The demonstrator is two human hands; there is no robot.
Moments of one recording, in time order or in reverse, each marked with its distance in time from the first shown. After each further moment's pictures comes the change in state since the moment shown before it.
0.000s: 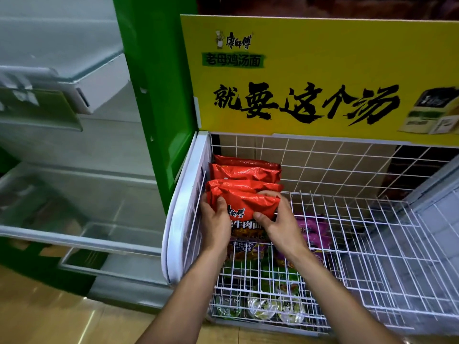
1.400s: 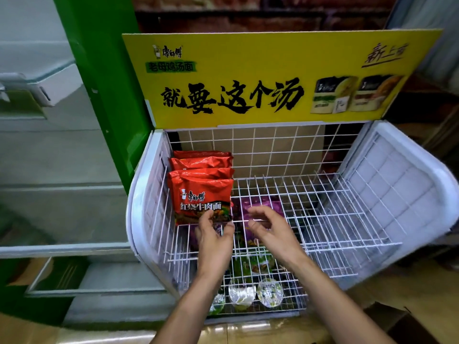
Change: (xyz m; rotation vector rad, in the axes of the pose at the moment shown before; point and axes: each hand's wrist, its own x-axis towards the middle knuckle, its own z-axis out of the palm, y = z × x) left_hand -0.125 -0.031 0.011 0.247 -0.235 0.132; right_hand -0.111 0.009 -0.069 -0.055 0.011 0.108
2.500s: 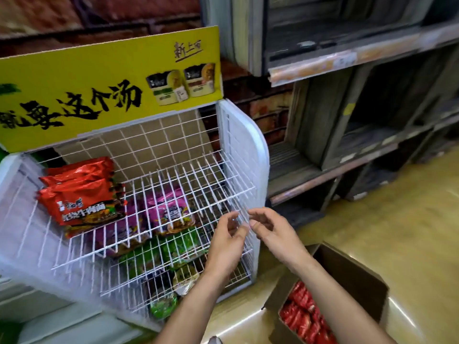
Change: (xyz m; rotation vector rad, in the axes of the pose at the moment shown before) left_hand -0.203 0.025 0.205 0.106 -0.540 0.125; right_hand -0.195 0.126 -0.198 0.179 0.337 0.048
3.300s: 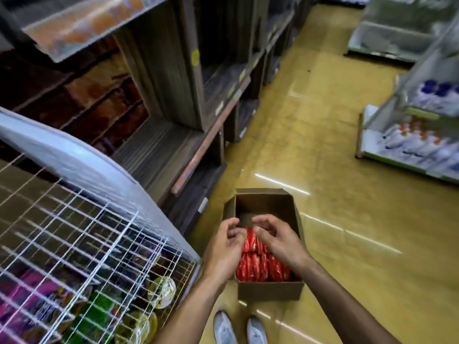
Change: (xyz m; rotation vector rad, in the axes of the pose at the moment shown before) left_hand 0.074 -0.045 0.150 0.332 -0.715 -0.042; right_hand -0.065 0.099 -0.097 -0.049 0.531 0.474
